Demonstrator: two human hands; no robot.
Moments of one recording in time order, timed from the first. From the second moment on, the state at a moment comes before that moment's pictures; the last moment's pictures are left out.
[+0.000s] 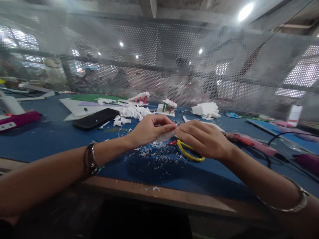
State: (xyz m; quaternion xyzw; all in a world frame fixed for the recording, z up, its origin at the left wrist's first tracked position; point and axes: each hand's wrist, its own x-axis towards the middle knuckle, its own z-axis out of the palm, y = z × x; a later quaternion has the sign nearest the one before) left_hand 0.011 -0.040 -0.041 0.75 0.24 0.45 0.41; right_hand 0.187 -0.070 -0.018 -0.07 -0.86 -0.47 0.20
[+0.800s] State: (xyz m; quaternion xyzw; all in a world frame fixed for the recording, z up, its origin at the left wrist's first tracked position) left_hand 0.013 -0.047 -0.039 0.68 0.23 0.48 0.51; right_hand 0.191 -0.062 -0.026 -0.13 -0.88 -0.32 0.34
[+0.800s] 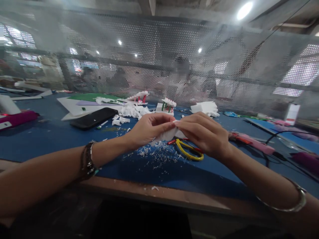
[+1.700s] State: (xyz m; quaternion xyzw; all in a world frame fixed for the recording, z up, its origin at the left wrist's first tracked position) left_hand 0.012 -0.035 -0.044 0.68 0.26 0.42 0.54; right_hand 0.185 -0.062 -0.027 -0.21 -0.87 -0.33 0.31
